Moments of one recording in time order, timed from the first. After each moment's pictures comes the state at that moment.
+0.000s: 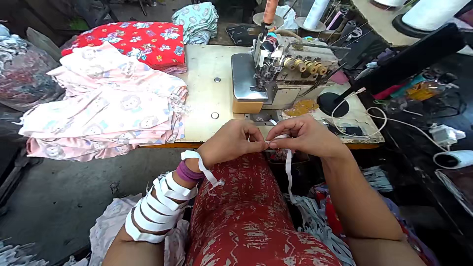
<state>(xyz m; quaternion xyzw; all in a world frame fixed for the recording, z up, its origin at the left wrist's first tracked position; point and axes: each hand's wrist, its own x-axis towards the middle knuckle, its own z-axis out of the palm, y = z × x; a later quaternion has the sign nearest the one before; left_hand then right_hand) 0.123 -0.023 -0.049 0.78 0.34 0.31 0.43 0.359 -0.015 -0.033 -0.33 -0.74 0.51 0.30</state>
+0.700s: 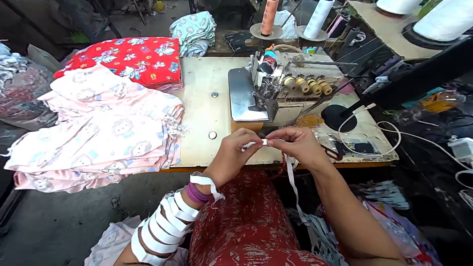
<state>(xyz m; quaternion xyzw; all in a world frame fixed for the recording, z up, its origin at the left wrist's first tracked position) 0.142 0.023 -0.093 0.75 0.36 0.45 0.32 0.354 0.031 -0.067 -0.47 -0.62 0.48 0.40</state>
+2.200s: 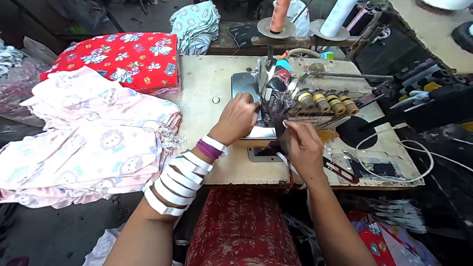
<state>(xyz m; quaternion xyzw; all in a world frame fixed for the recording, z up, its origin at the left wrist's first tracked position) 0.148 0.169 -0.092 0.86 0.43 0.28 0.06 0.353 0.088 -0.123 -0.52 -0.73 0.01 0.45</state>
